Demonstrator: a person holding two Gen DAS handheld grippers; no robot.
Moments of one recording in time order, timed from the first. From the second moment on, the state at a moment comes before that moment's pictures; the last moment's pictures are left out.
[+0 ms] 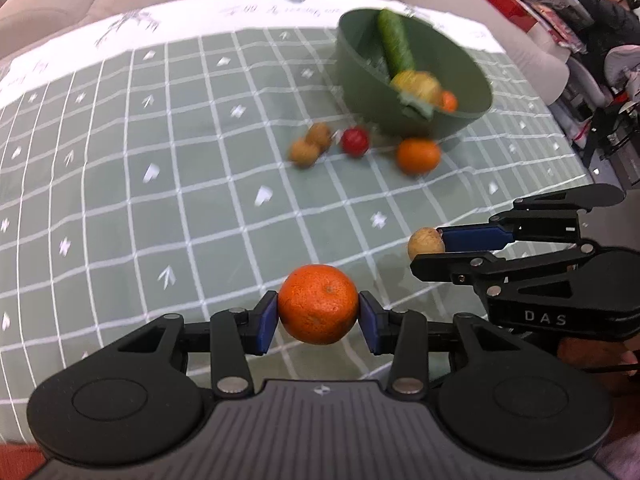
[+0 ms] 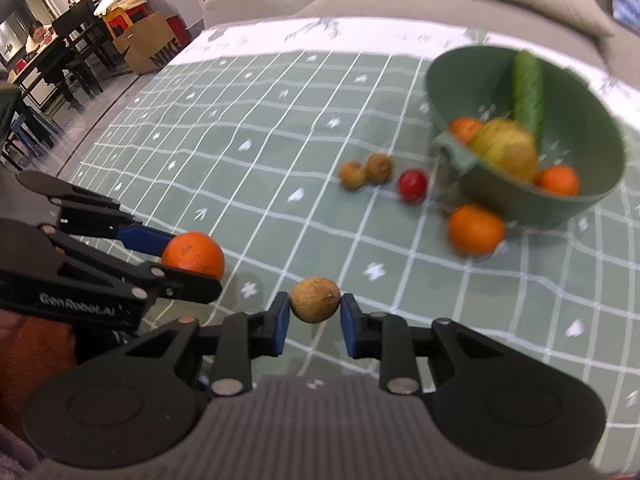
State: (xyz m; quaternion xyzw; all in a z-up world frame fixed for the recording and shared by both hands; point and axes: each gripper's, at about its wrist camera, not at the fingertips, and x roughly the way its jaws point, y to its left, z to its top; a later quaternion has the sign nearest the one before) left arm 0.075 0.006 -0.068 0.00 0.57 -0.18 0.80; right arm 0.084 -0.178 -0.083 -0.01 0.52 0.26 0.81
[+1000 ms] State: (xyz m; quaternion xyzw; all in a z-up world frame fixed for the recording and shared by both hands) left arm 0.230 -0.087 -0.043 -0.03 0.53 -0.21 0.82; right arm 0.212 -0.270 -0.058 -0.10 0.48 0.20 0.85
